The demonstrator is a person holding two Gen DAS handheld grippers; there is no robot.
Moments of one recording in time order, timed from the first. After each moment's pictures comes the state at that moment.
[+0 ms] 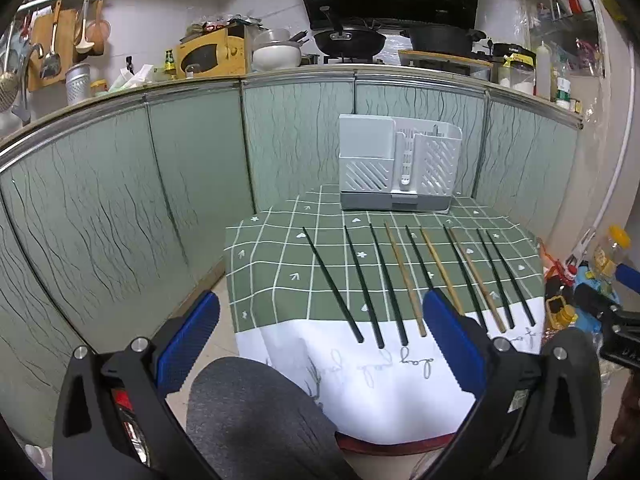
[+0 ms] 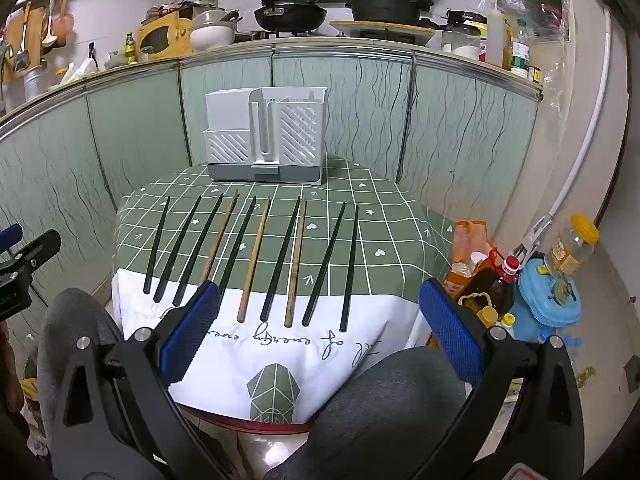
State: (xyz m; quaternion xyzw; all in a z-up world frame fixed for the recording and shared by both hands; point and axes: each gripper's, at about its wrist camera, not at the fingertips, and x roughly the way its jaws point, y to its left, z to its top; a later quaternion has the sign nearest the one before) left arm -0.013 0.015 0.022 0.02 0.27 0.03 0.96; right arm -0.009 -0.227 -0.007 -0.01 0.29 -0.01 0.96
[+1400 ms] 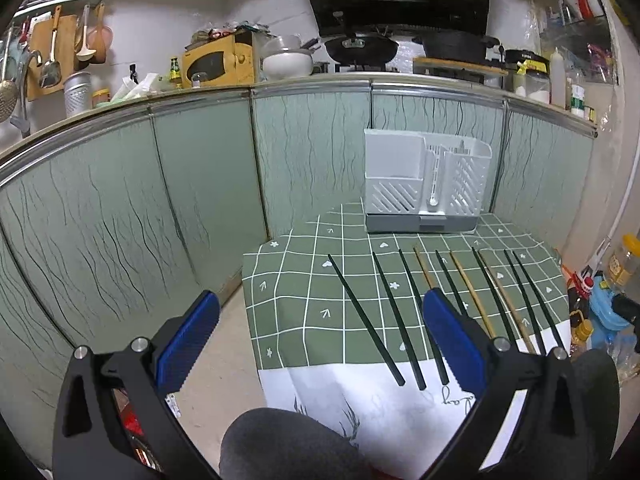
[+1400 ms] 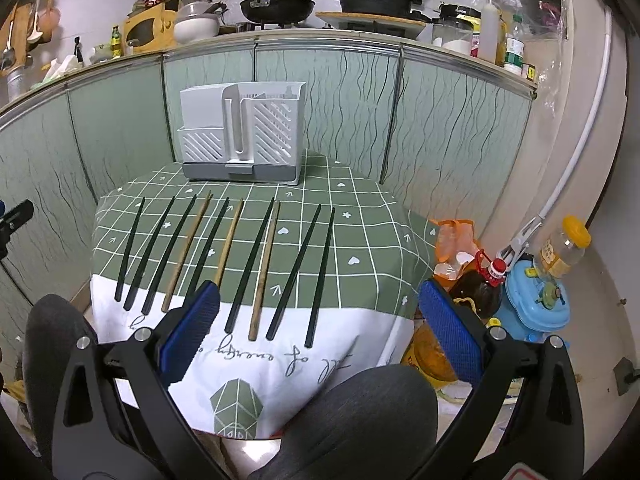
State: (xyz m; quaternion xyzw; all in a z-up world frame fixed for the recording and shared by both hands) left arm 0.035 0.048 0.030 0.02 0.26 0.03 0.97; right arm 0.024 -0.254 -0.003 -0.01 0.31 -0.03 0.95
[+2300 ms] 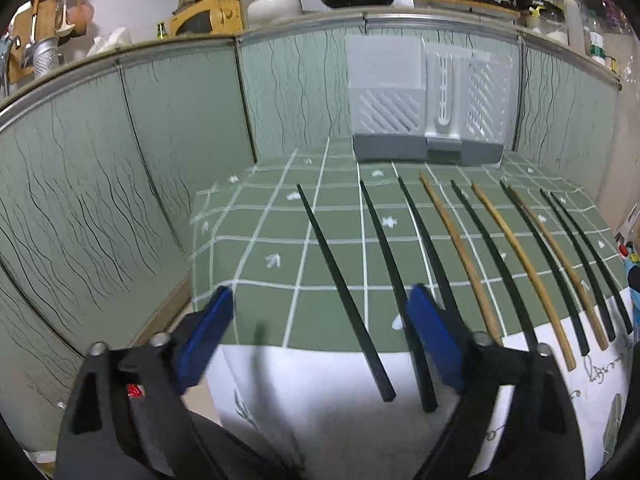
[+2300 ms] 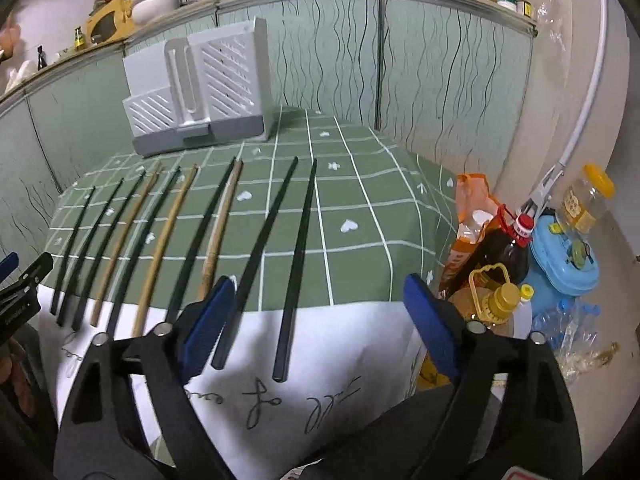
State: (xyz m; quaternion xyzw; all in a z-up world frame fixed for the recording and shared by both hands) left arm 0.103 0.002 -0.085 0.03 0.32 0.06 0.95; right arm 0.098 -0.281 -0.098 0.04 0.35 -0.06 0.93
